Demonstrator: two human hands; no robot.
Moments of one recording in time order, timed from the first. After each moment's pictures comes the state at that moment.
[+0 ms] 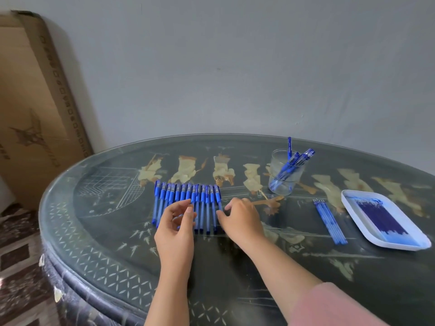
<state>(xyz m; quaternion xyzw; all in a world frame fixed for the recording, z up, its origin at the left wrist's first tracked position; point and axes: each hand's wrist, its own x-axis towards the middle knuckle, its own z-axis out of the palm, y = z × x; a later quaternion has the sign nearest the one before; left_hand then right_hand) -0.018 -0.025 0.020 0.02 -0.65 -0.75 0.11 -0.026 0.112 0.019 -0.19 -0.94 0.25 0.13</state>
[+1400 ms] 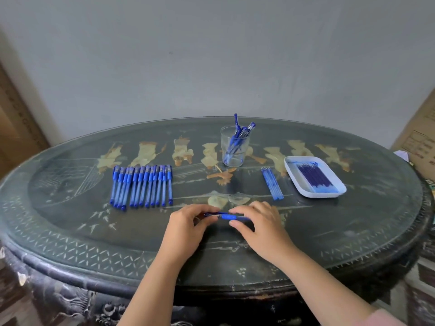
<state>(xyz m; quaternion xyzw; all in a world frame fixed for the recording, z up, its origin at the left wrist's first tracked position) 0.046 0.024 0.011 -0.32 -0.82 -0.48 0.02 0.138 0.201 -0.004 -0.08 -0.95 0.21 0.22</state>
